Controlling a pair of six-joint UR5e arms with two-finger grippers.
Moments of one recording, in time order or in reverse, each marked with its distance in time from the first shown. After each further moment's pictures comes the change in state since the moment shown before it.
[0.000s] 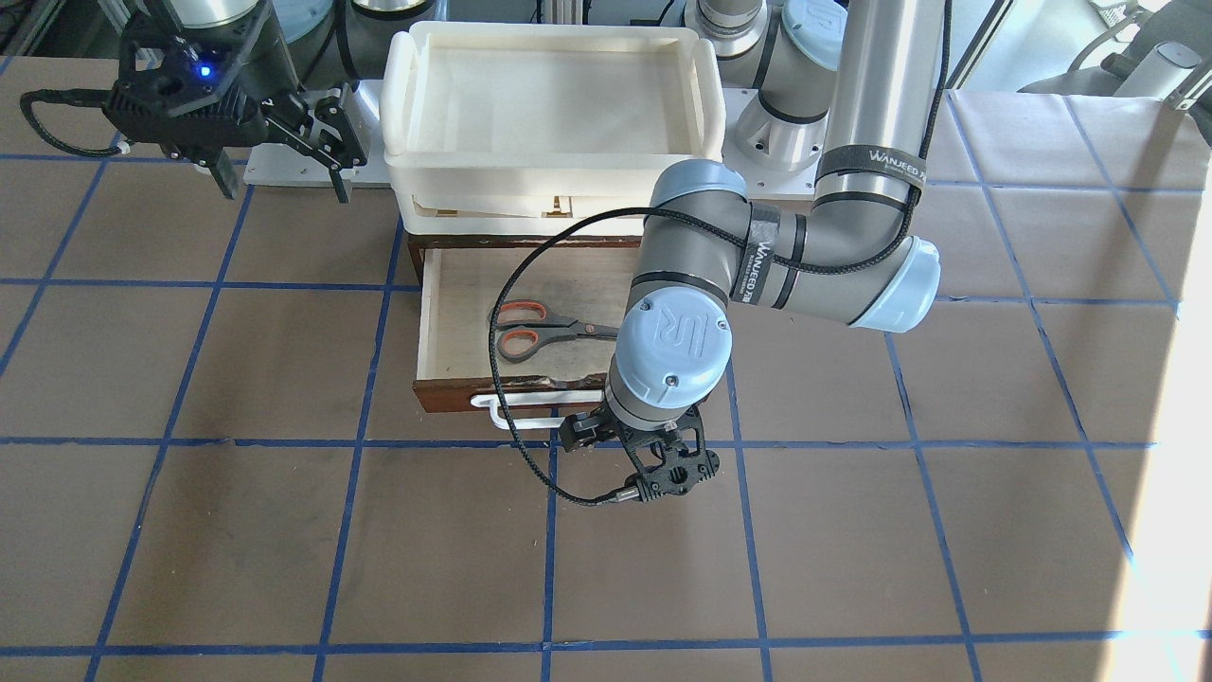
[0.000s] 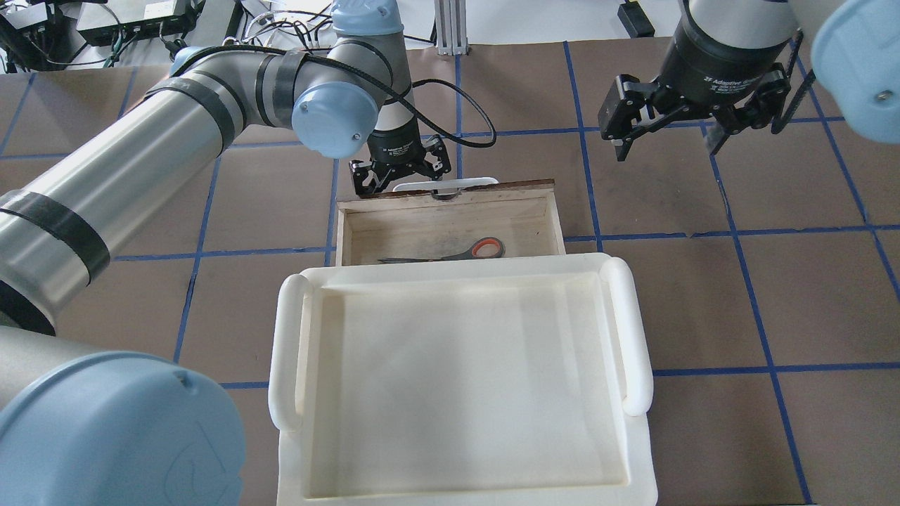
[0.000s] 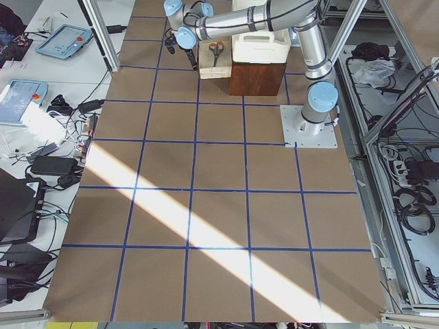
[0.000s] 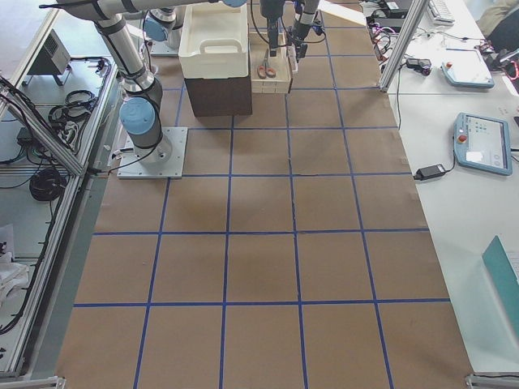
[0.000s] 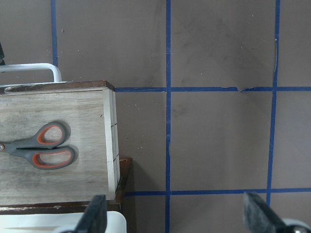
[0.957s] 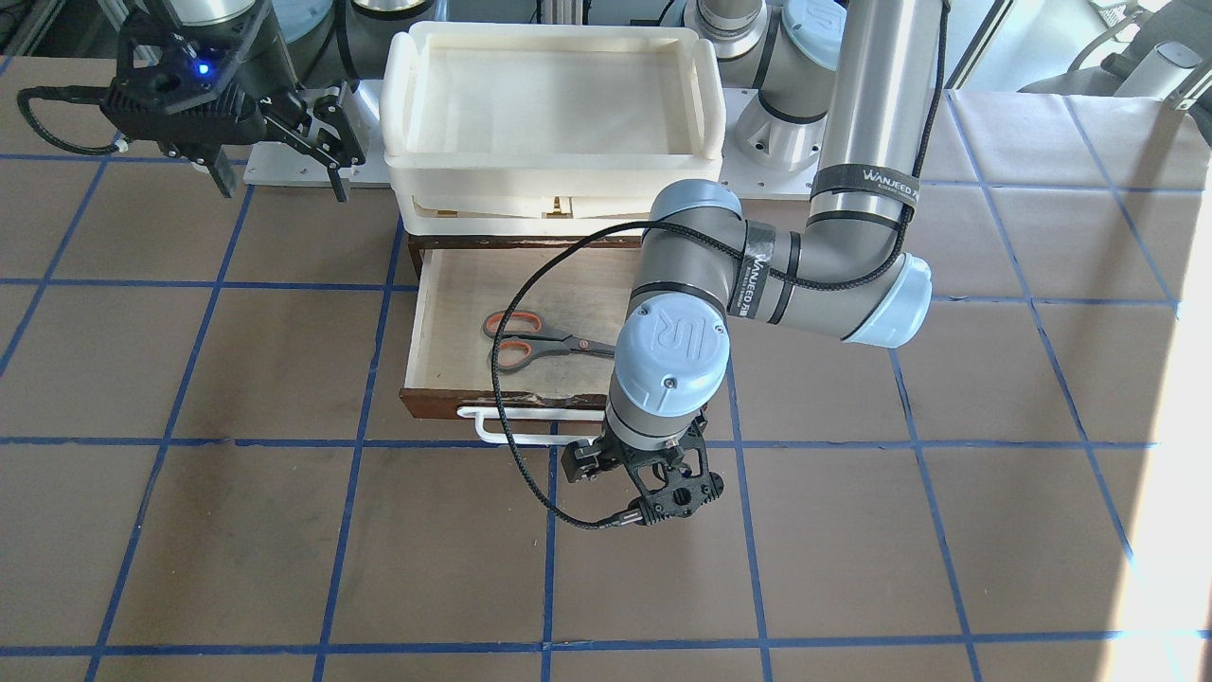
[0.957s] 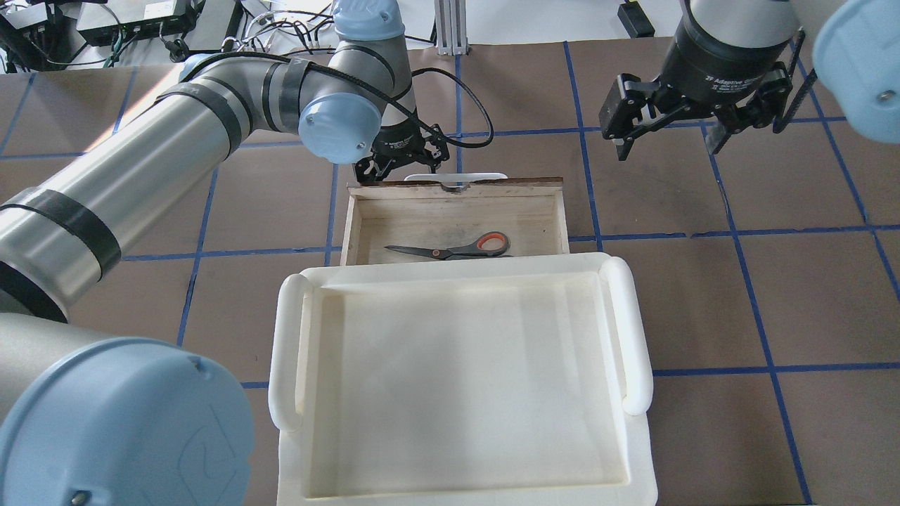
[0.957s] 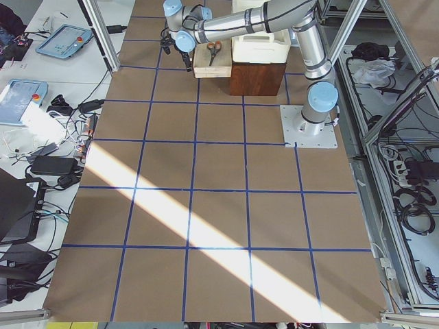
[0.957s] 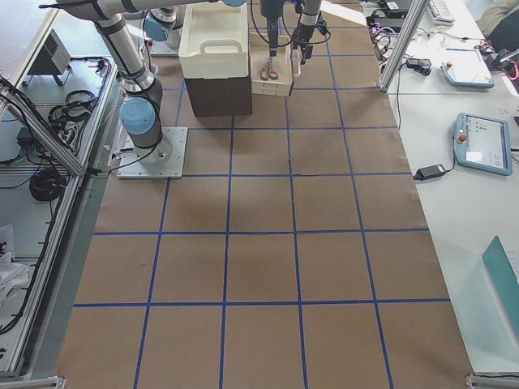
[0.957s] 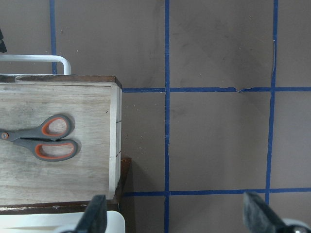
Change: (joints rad) left arm 0.003 -0.023 -0.002 0.136 0.037 -0.006; right arm 0.000 -0.001 -0.001 0.000 -0.004 0.001
